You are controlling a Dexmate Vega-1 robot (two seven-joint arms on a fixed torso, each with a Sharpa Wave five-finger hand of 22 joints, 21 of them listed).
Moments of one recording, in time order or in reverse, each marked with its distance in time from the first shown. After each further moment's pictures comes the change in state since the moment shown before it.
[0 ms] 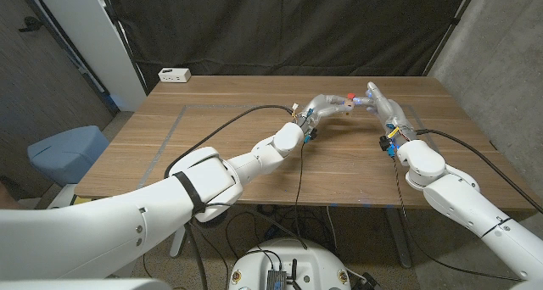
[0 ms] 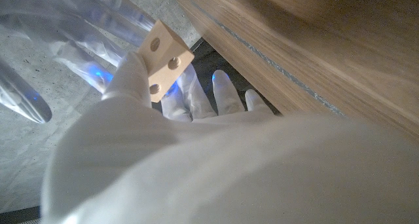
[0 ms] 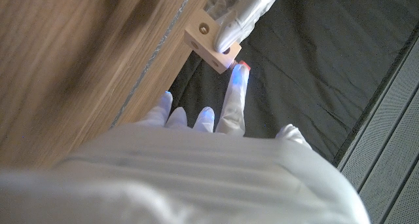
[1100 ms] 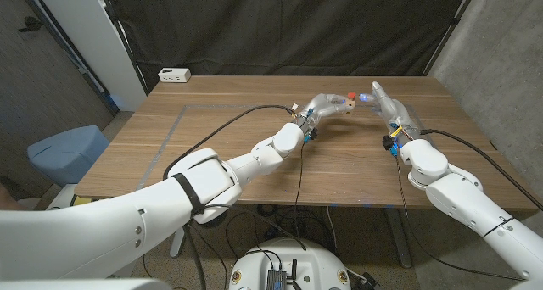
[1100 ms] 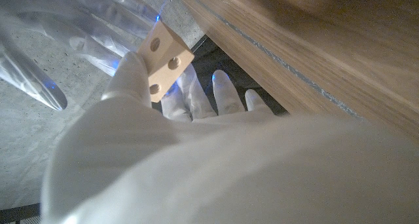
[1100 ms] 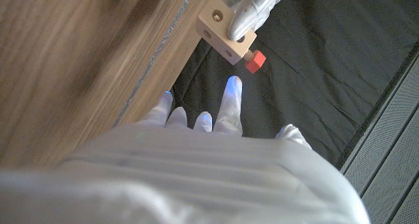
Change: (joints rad) left arm 0.009 0.009 0.001 -0.019 0.015 -0.019 0.016; left_hand 0.000 0.000 0.000 0.000 0.000 0.000 0.000 0.000 0.000 0.000 0.000 0.000 0.000 0.000 0.000 0.000 0.000 0.000 0.000 0.000 0.000; right arm -0.002 0.001 0.019 0.003 0.008 -0.019 -0.004; right_hand 0.000 0.000 -0.004 -0.004 0.000 -0.193 -0.007 -0.068 0.003 -0.066 0.047 -0.023 0.000 -0.010 0.024 -0.006 0.003 -0.006 0.006 0.000 0.000
